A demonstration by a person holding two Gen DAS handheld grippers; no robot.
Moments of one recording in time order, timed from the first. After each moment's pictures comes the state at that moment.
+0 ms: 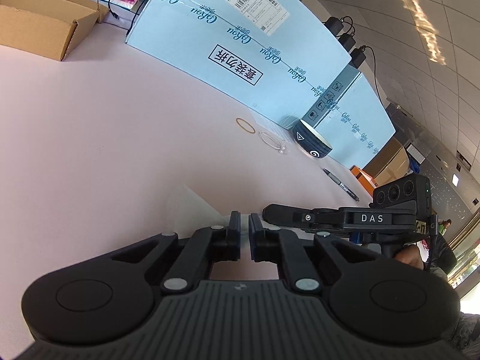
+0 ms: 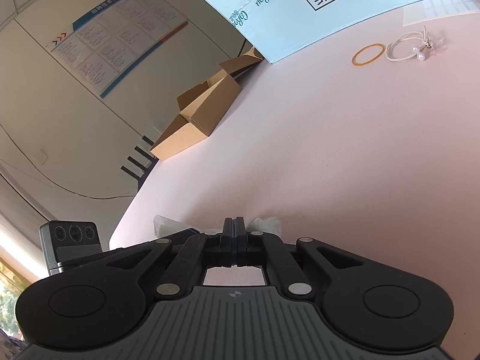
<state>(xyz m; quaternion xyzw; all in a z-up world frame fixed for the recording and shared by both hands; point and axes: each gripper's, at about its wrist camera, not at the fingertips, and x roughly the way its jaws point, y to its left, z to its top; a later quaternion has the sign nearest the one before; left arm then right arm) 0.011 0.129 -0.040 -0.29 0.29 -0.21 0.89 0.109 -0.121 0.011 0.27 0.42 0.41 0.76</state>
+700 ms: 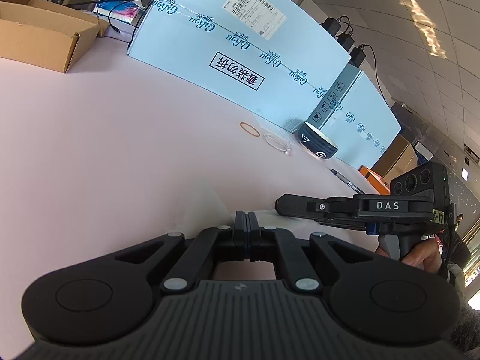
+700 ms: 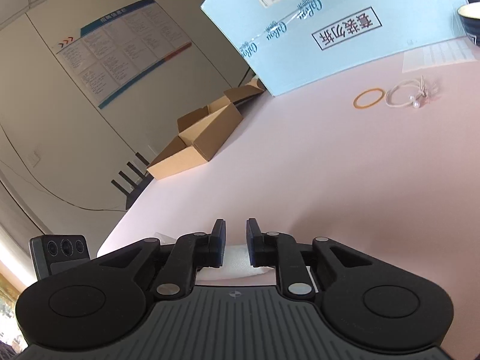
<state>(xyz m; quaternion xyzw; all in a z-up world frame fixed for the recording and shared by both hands) 0.000 0.110 -0.033 -0.23 0.27 -0.19 0.91 0.086 -0.146 0.038 0.25 0.34 0.38 0.82</state>
